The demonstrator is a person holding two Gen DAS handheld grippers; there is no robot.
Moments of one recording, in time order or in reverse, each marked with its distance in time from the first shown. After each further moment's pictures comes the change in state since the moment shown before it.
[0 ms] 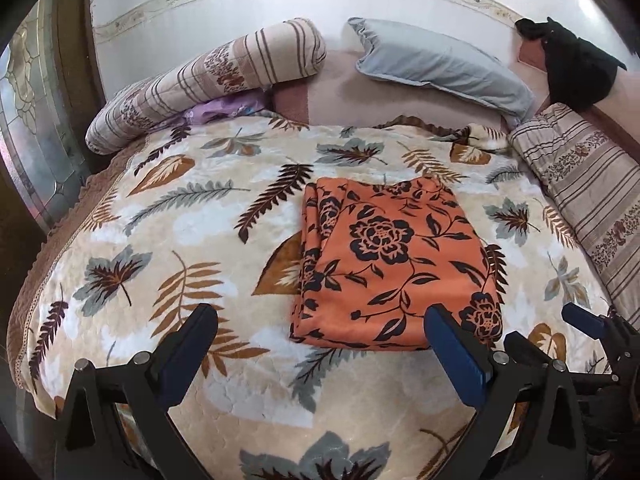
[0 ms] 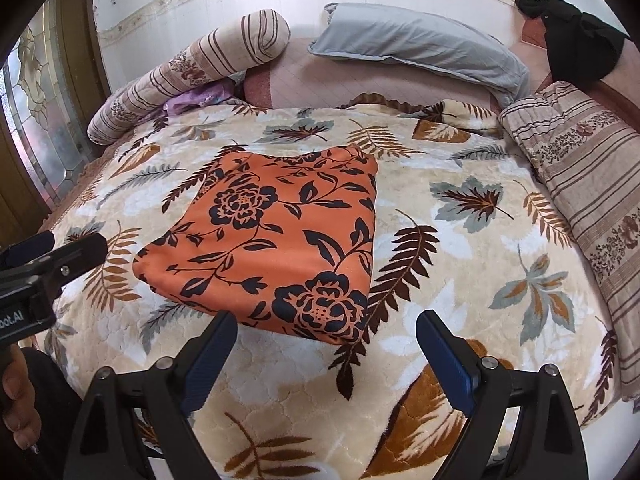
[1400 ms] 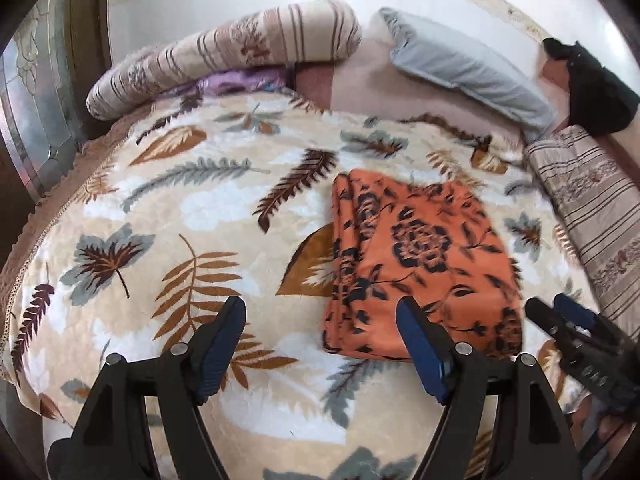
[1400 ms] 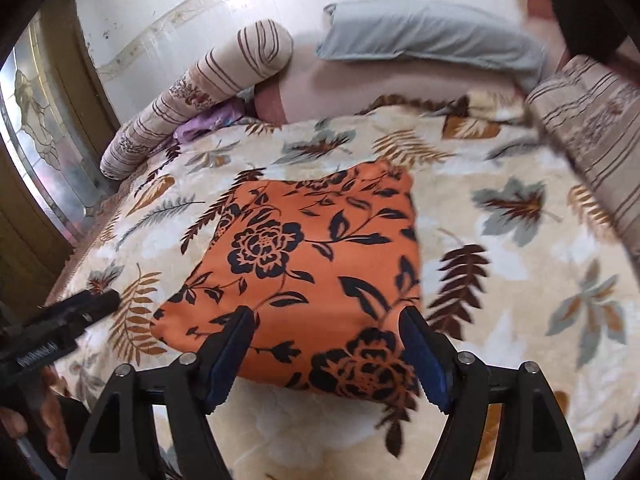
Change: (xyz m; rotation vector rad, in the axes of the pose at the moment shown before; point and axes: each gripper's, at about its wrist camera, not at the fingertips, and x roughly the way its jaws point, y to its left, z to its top) left arm 0.020 0.052 0.008 -0.090 0.044 -0.054; right arm 0.034 0.005 0.031 0.091 -0.048 0.112
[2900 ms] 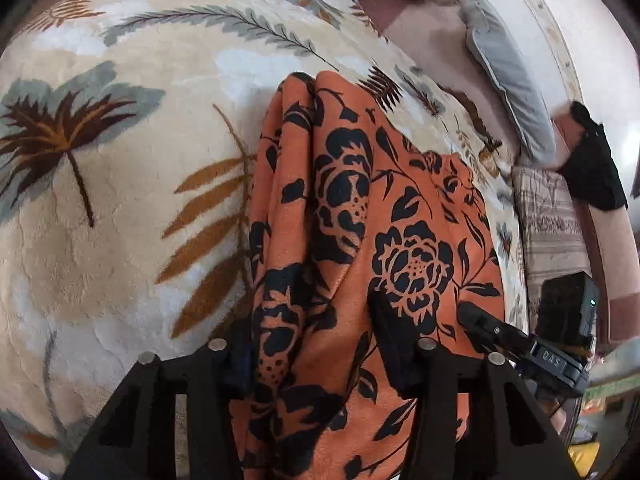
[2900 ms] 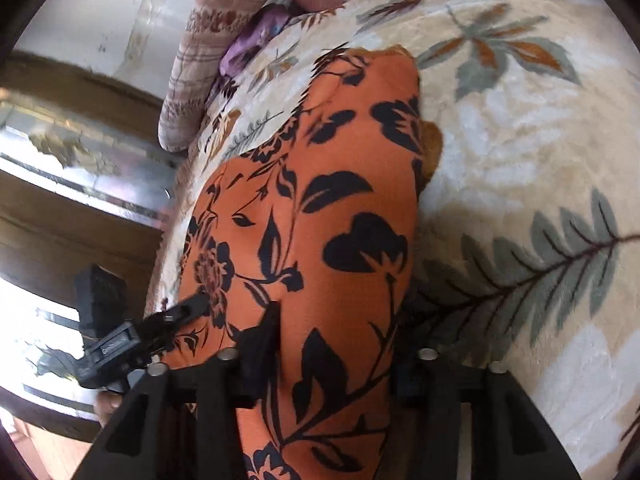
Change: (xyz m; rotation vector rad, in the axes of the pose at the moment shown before) left arm 0.115 0.151 -0.016 -0.313 0.336 -0.363; right arm 0.126 0.053 -0.017 0.222 0.371 0.507
